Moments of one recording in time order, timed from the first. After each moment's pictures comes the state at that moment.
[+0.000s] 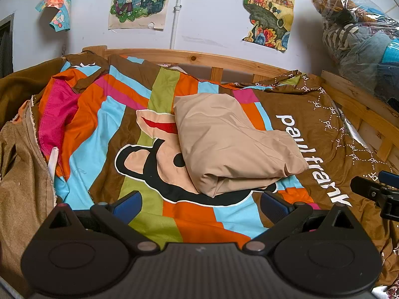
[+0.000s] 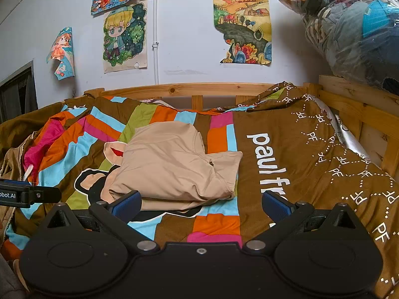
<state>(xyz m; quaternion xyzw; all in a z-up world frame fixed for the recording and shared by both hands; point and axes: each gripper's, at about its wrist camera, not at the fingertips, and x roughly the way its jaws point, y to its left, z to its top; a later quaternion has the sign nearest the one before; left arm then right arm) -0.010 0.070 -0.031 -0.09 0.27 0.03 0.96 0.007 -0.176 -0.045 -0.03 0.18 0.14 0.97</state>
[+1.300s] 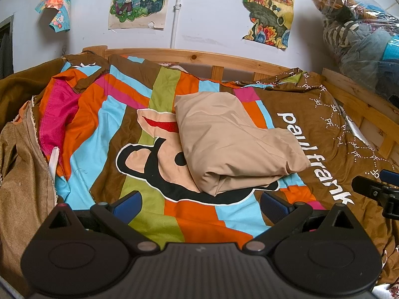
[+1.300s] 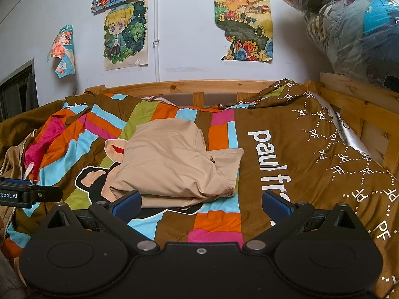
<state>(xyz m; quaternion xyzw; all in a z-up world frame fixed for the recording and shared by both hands) -0.010 0.072 -0.031 -0.09 0.27 0.03 0.96 0.006 -0.173 -0.047 -0.03 0.18 0.14 0.97</state>
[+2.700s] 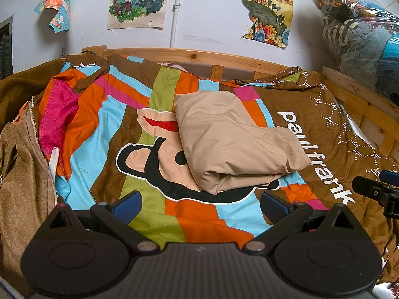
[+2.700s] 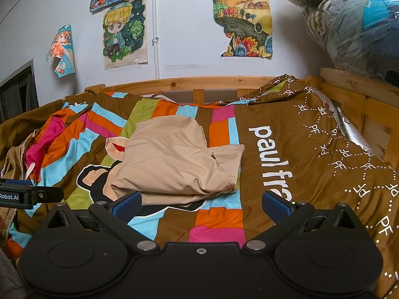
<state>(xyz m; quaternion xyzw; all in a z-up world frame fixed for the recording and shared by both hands) -0.010 0.070 -0.031 -0.08 0.27 0.03 0.96 0.004 -0.172 -0.051 -0.03 0.19 0.14 0.97</state>
